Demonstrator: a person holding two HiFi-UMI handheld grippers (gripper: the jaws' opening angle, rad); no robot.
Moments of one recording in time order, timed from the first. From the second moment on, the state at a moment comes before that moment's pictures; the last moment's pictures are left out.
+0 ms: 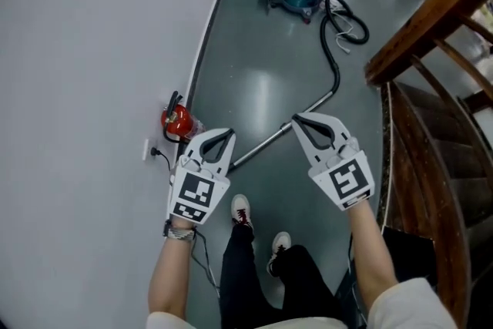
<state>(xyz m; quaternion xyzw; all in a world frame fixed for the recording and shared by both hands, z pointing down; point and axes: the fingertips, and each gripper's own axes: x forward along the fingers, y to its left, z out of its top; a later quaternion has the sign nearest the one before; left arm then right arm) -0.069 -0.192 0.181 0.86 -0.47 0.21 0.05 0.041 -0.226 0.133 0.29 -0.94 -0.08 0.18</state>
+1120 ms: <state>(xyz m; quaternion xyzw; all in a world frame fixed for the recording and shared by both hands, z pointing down) -0.017 -0.077 -0.107 0.86 -0.49 0.17 0.02 0.108 -0.106 -0.156 0.31 -0.94 -0.09 0.14</state>
